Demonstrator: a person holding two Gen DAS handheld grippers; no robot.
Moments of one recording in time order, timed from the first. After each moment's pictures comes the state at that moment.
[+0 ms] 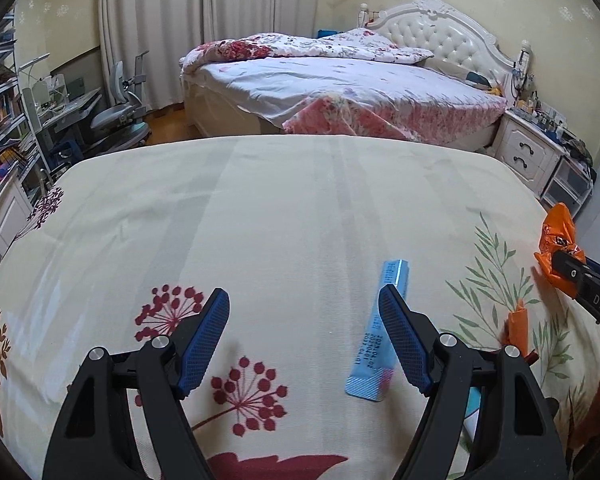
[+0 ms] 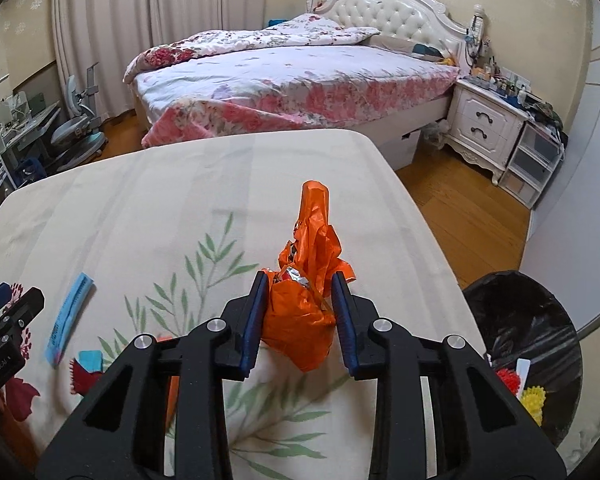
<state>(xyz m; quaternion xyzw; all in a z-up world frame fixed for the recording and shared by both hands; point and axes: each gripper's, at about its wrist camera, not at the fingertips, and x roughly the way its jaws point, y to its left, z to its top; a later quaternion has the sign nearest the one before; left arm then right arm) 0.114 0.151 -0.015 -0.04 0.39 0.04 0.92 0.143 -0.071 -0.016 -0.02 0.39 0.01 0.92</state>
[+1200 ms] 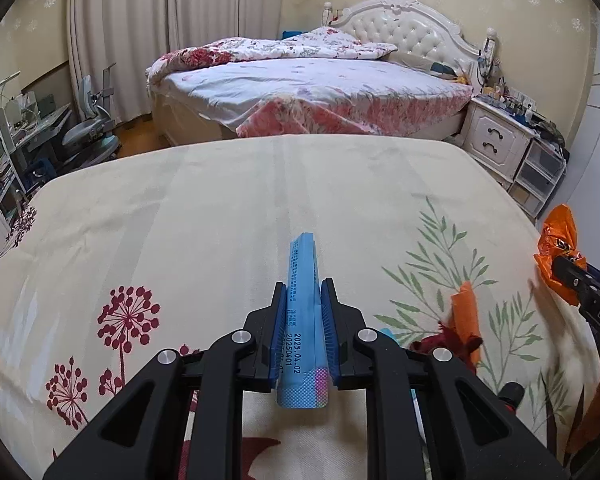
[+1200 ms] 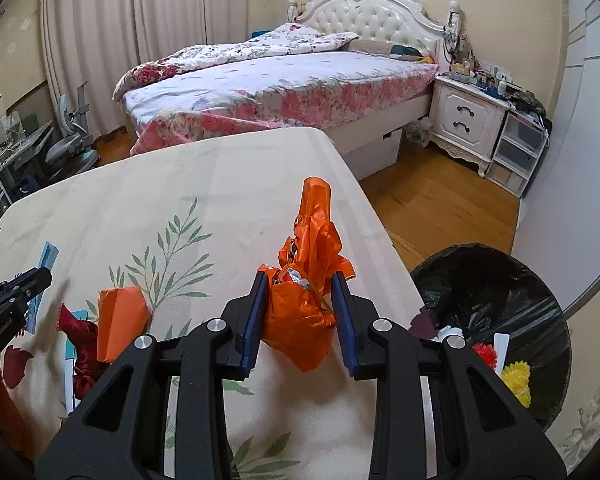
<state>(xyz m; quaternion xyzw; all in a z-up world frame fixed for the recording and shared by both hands) 0.098 0.113 -0.003 -0.02 0.38 -0.01 0.92 0.099 -0.111 -0.009 0.00 0.37 0.00 0.93</state>
